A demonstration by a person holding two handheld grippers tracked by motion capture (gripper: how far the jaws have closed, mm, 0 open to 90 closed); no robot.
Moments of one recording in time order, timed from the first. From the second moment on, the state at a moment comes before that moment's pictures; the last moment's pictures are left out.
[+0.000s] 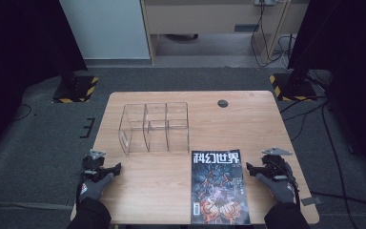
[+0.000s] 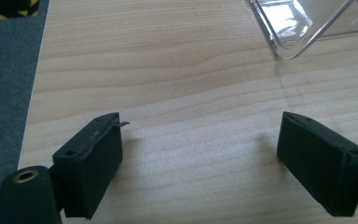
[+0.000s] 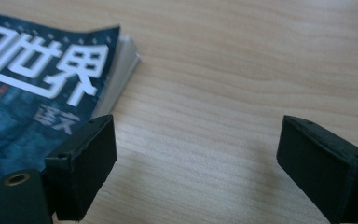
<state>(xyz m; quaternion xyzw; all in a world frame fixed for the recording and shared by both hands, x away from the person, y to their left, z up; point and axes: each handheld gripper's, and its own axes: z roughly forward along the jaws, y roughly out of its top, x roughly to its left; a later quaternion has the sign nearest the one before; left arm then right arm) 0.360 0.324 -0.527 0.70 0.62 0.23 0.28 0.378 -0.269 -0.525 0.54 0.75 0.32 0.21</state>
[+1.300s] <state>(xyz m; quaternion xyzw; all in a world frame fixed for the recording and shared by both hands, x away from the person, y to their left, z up) 0.319 0.235 -0.482 0.71 0.53 0.17 0.43 0.338 -0.245 -0.502 0.50 0.75 0.41 0.13</state>
